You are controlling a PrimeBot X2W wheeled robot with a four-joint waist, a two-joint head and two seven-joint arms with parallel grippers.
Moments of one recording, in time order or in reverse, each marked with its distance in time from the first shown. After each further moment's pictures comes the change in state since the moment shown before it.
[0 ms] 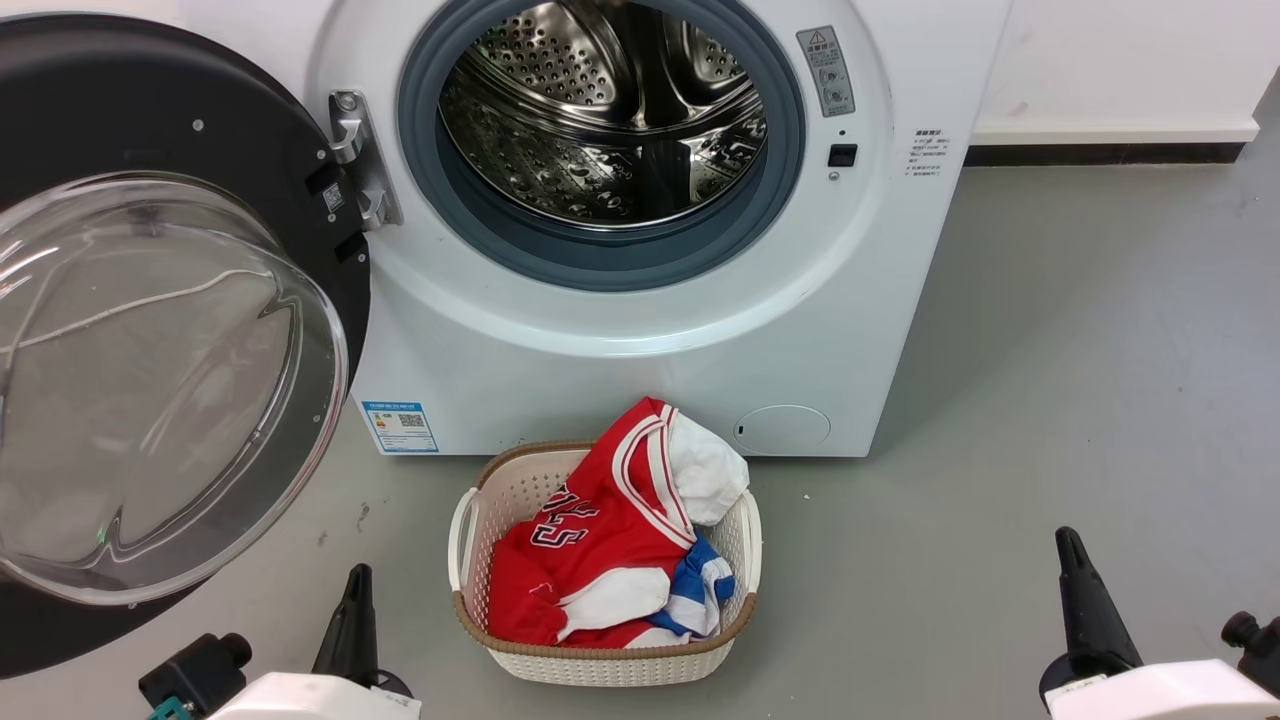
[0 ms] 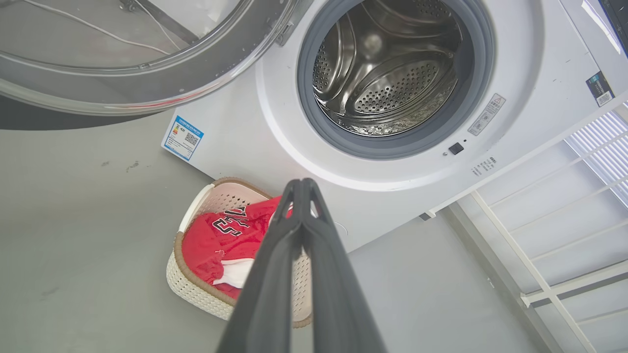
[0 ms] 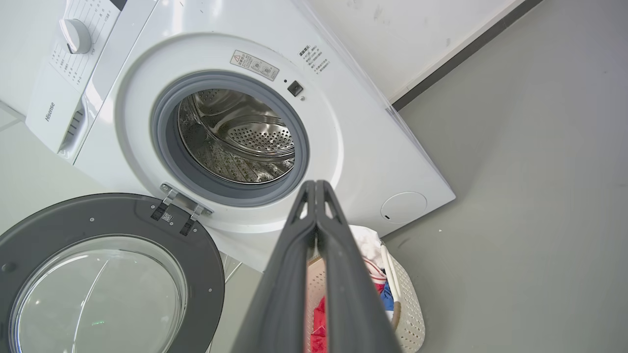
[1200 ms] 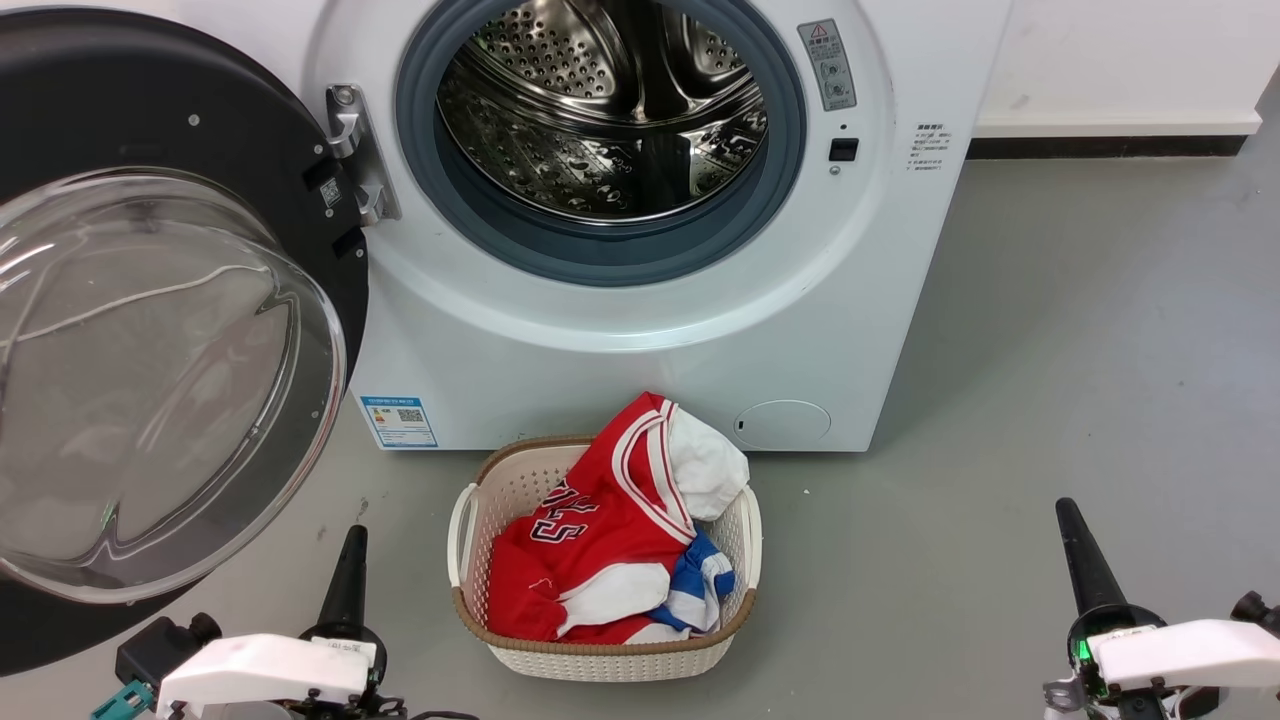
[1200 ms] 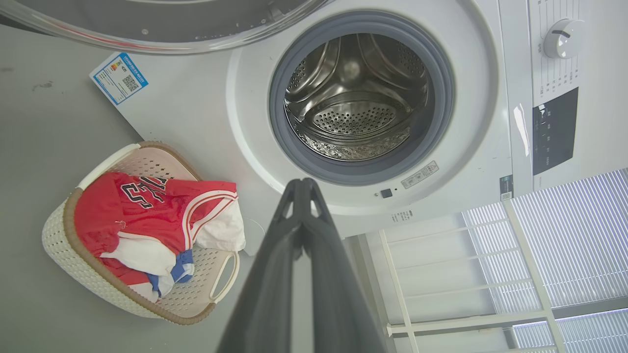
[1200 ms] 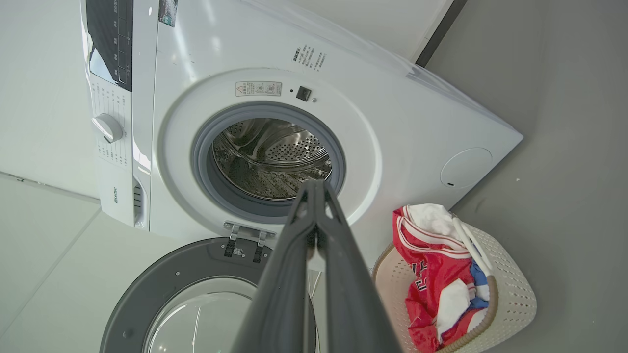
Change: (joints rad) left arm -0.078 0.000 0.040 0.029 -0.437 -0.029 0.106; right arm -0.084 -0.006 -0.023 0.061 0.413 0.000 0.101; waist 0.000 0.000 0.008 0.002
